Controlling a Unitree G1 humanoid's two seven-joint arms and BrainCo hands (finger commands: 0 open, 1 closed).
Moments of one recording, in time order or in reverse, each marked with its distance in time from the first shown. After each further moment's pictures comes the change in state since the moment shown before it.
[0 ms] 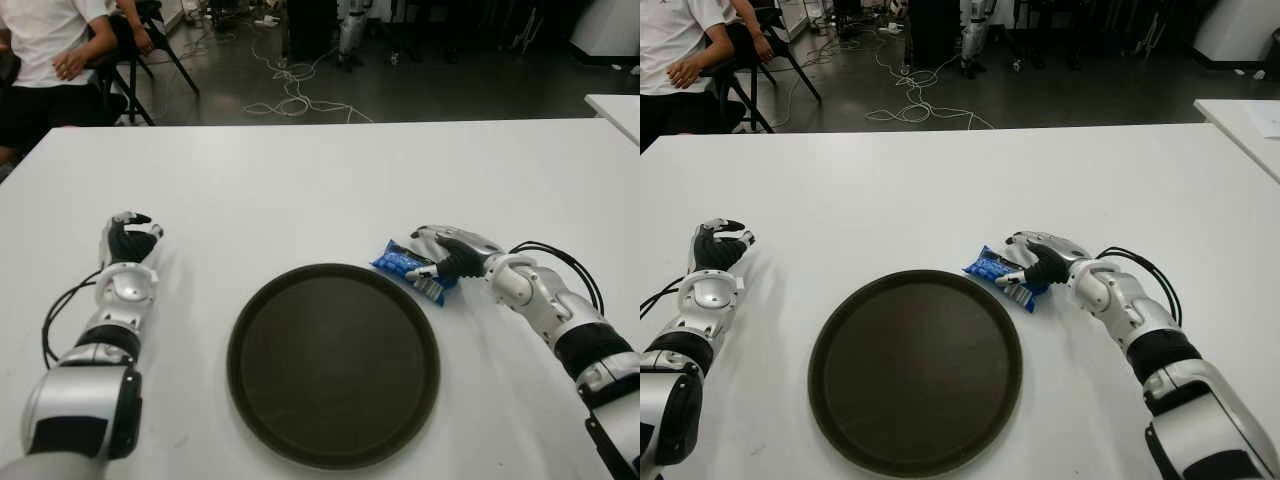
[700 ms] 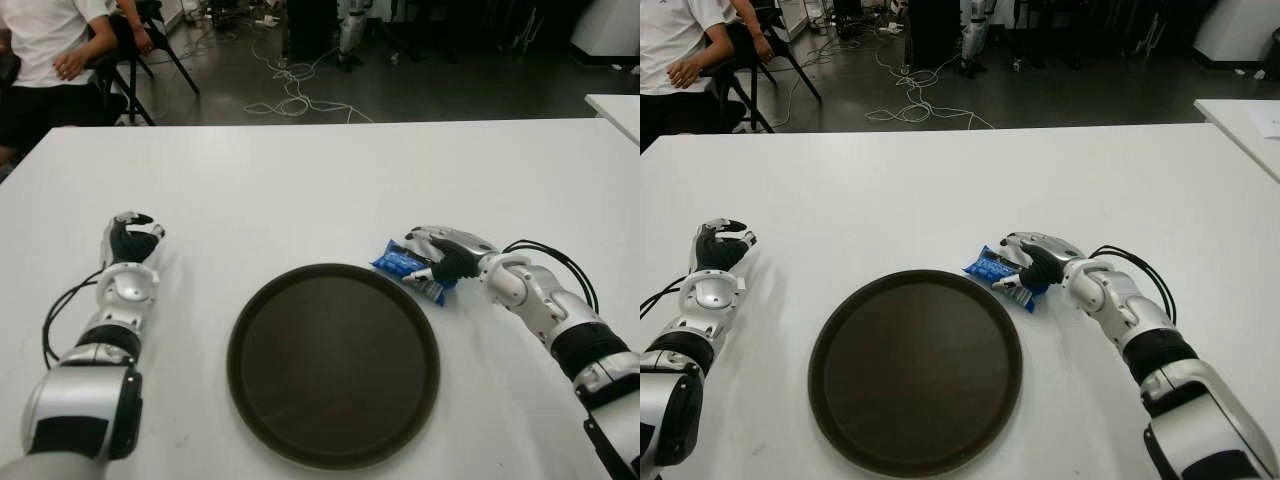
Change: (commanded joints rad) left arm 0.000 0.004 -0.009 0.001 -0.001 -0.002 -0.004; right arm -0.005 0.006 0.001 -0.011 -0.016 0.017 -0.024
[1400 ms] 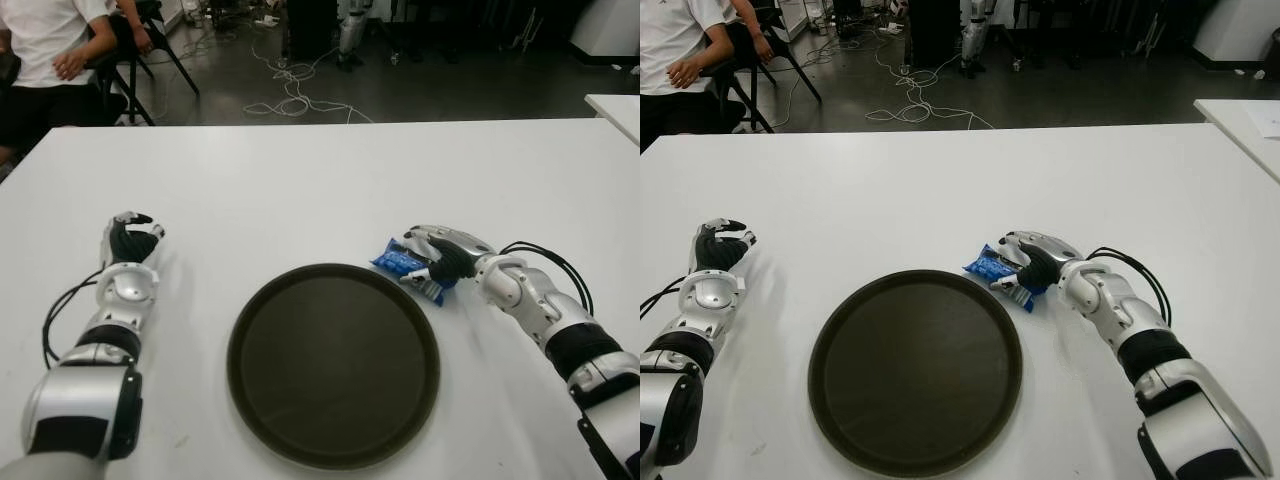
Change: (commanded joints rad) left arm 0.000 0.000 0.005 0.000 -0.004 -0.005 -0.002; right arm -0.018 0.022 0.003 0.043 -0.007 0.024 -0.019
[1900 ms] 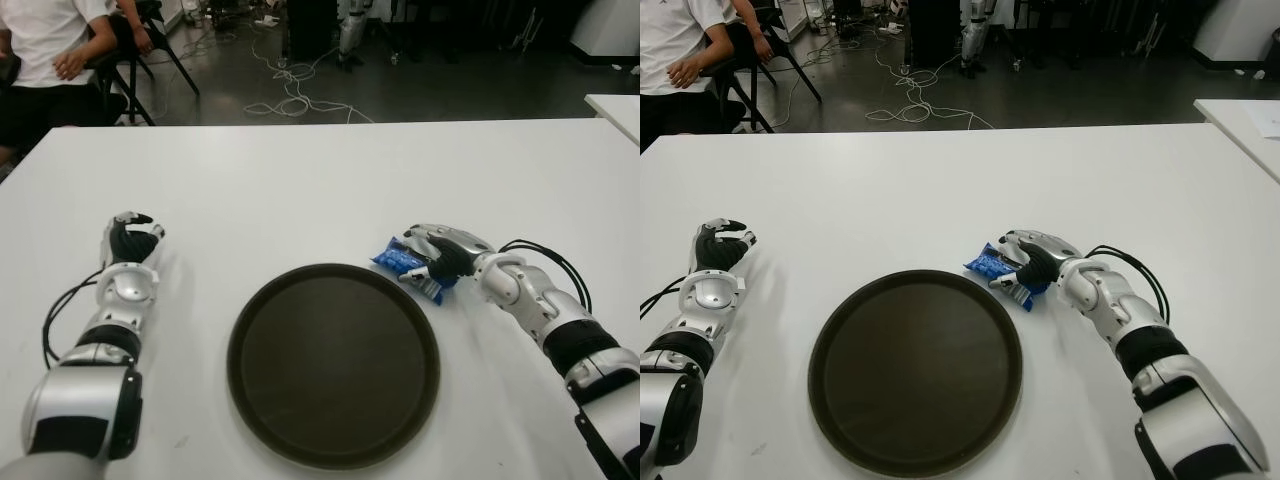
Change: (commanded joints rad) left arm 0.000 -0.001 0.004 -0.001 -0.006 -0.001 -0.005; right arm -0.013 0.008 0.013 0.027 -0.012 0.016 -0.007
